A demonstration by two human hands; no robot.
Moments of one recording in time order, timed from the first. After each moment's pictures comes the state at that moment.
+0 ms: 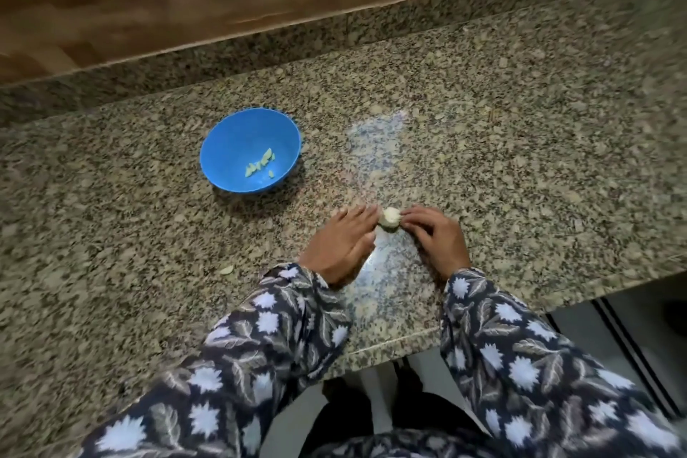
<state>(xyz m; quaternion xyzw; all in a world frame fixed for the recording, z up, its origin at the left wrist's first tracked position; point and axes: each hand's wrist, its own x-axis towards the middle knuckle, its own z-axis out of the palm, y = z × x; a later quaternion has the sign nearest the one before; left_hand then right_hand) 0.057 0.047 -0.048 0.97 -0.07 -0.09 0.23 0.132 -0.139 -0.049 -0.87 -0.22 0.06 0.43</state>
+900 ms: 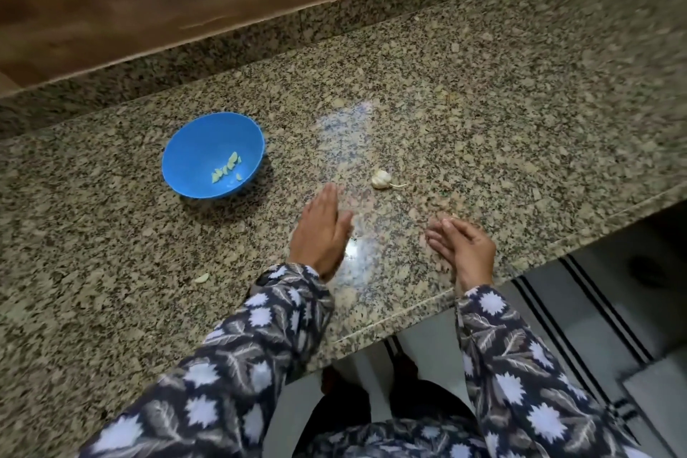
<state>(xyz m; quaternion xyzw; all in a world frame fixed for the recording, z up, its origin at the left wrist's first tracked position) 0.061 0.019 -0.051 0.97 0.08 -0.04 0.24 0.090 -0.198 -0.039 -0.58 0.25 0.10 0.77</state>
